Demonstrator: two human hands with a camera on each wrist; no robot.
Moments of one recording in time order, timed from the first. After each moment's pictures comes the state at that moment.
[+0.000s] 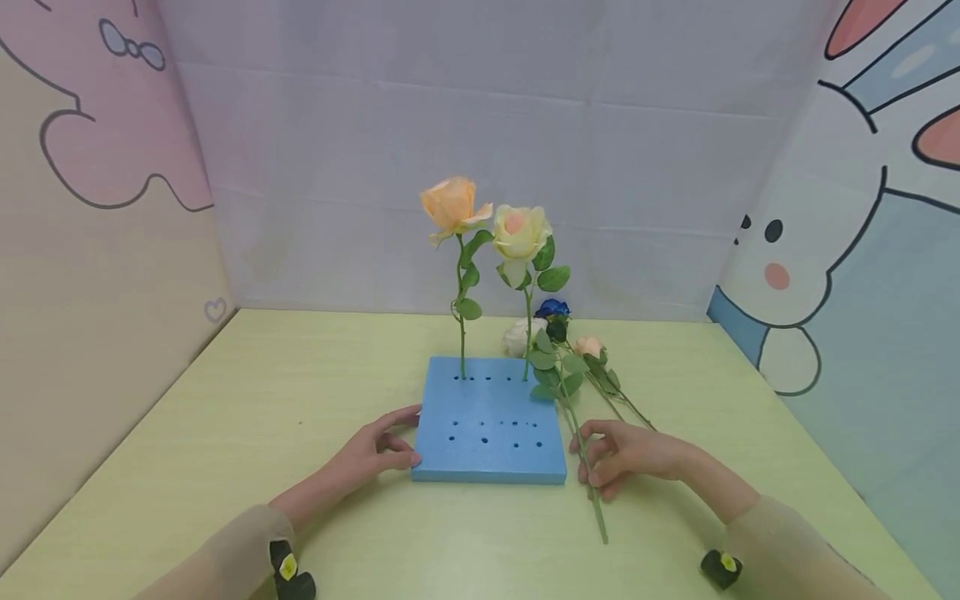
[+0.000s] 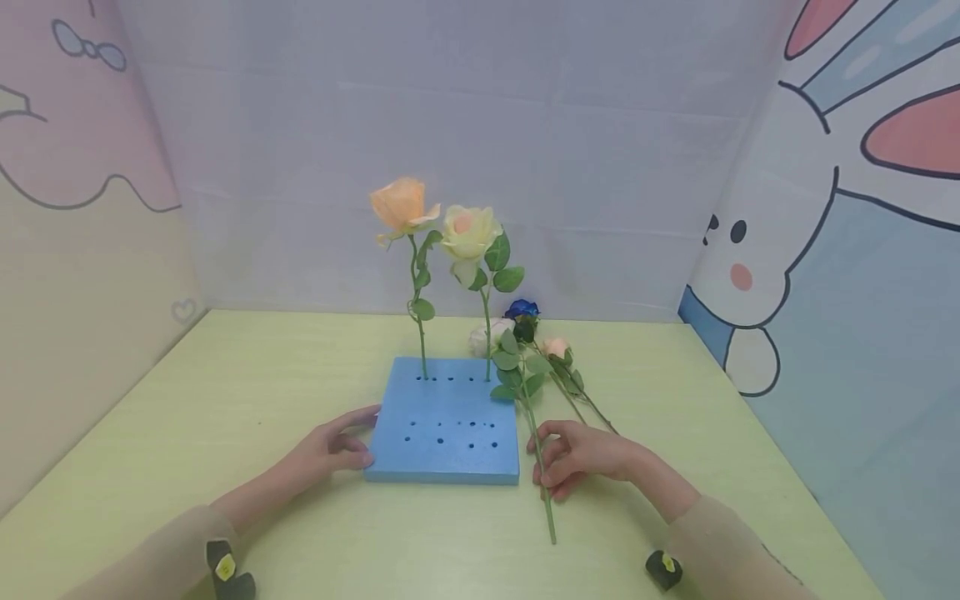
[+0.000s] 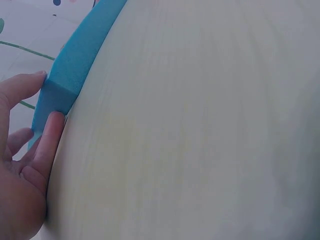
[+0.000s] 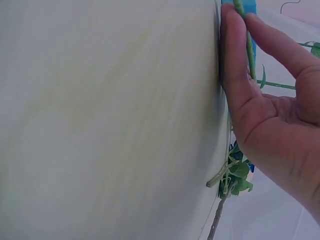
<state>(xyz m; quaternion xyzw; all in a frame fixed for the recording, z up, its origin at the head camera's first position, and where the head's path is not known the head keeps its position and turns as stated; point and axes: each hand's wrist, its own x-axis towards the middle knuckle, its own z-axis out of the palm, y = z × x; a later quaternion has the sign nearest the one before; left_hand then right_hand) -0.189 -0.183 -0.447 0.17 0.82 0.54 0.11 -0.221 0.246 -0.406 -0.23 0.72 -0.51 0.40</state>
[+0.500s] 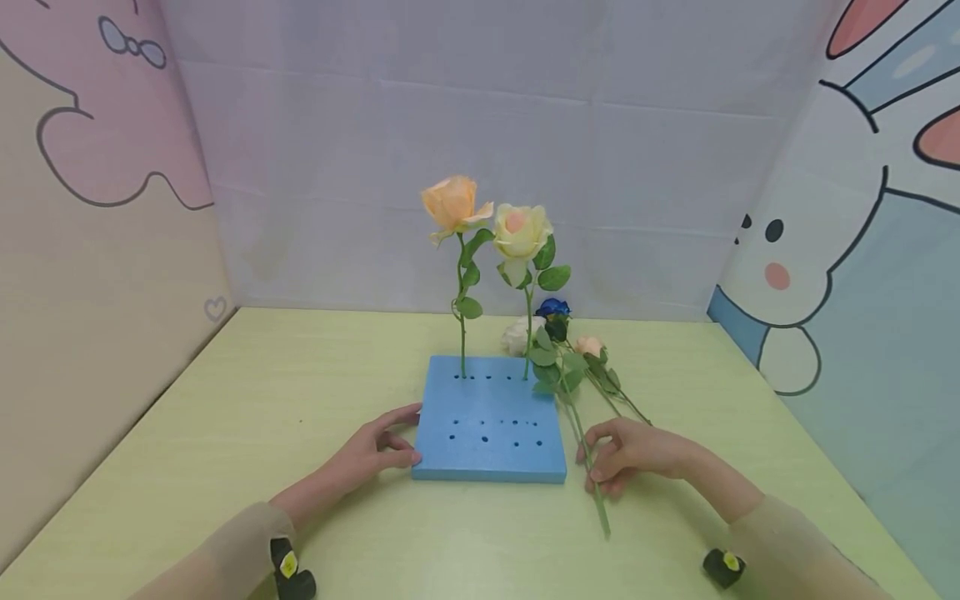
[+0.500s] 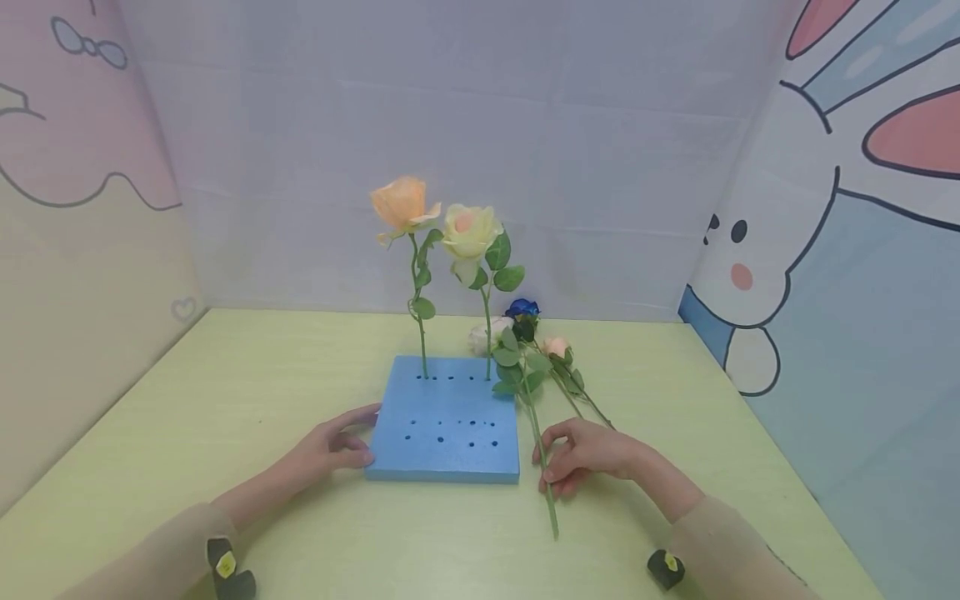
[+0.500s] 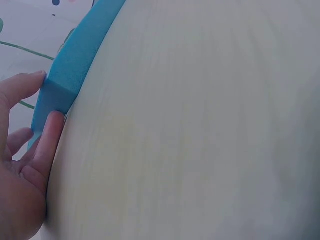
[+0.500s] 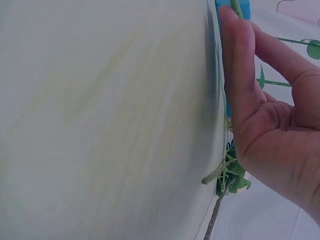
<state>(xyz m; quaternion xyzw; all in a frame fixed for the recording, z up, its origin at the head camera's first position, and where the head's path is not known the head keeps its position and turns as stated) -0.191 -0.183 -0.449 0.16 0.82 0.54 0.11 -0.221 0.250 -0.405 -0.22 0.74 -0.50 0.39</state>
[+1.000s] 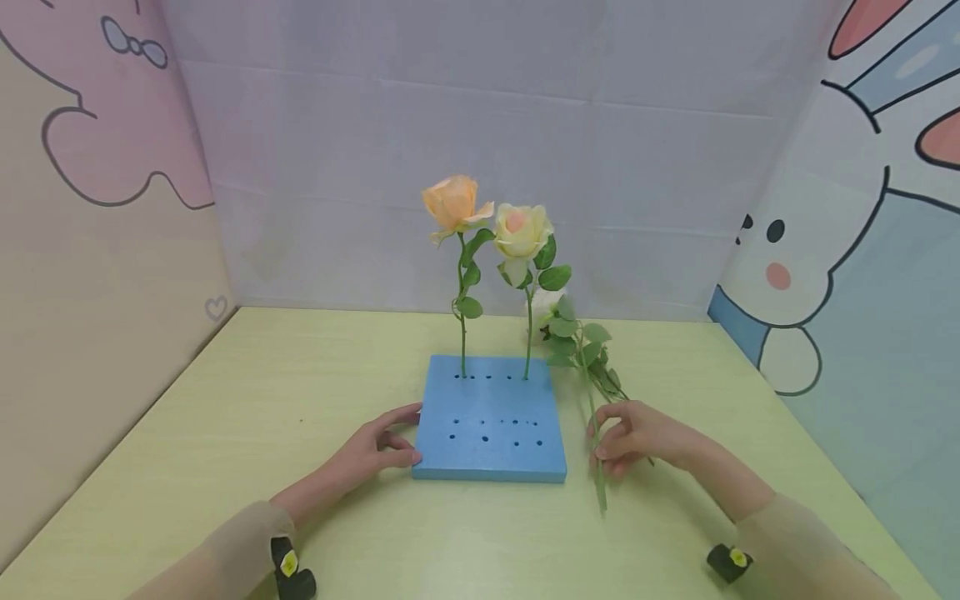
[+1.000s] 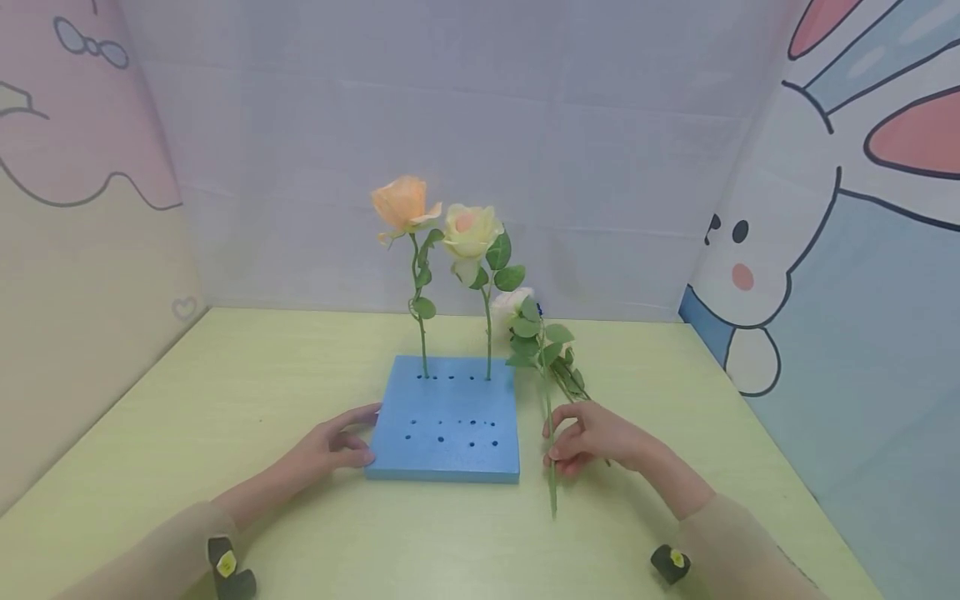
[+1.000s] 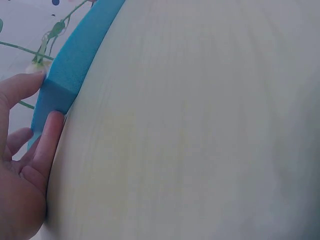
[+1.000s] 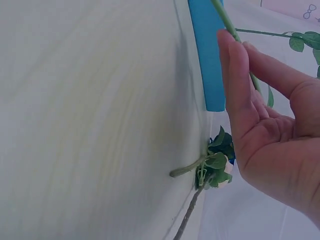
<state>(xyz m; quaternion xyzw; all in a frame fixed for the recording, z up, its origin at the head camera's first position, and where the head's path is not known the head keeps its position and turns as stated) -0.189 -0.183 -0.447 0.16 0.82 0.54 0.11 -0.223 0.255 -0.389 -0.21 0.78 -0.50 0.32</state>
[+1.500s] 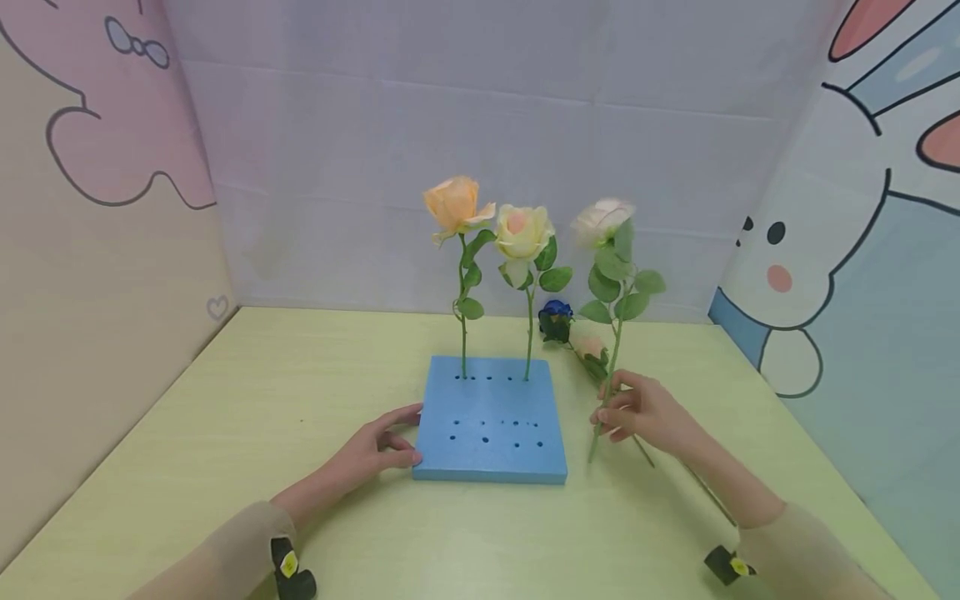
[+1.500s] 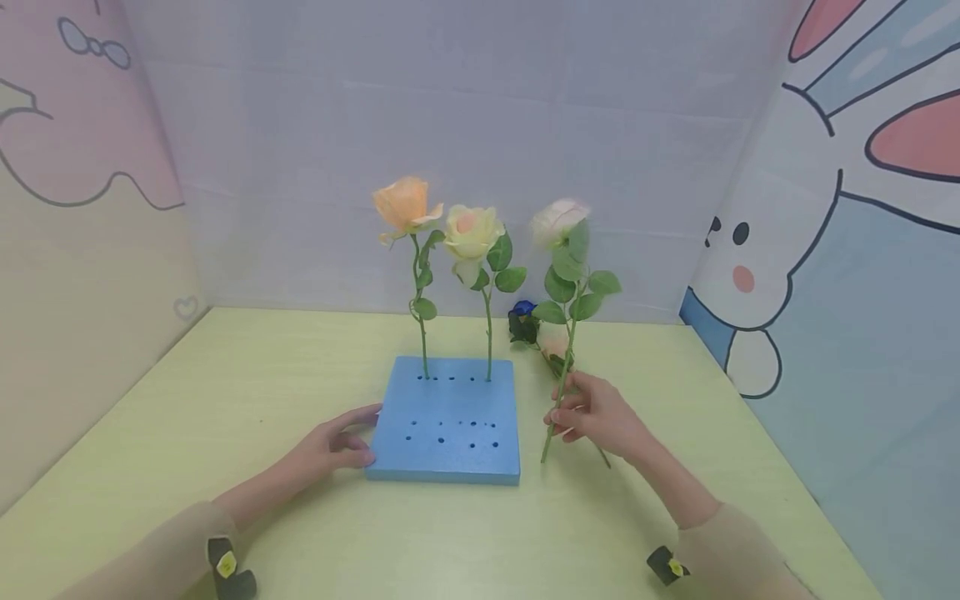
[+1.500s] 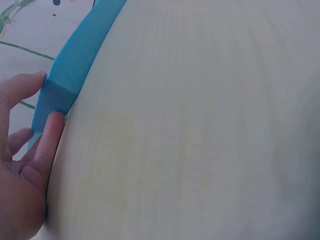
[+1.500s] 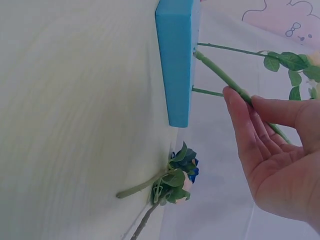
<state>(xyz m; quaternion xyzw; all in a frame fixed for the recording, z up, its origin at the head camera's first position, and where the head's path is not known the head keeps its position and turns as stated) -0.188 -0.185 -0.446 0.17 0.82 0.54 0.11 -0.213 0.243 -0.361 -0.22 0.84 -0.49 0.12</state>
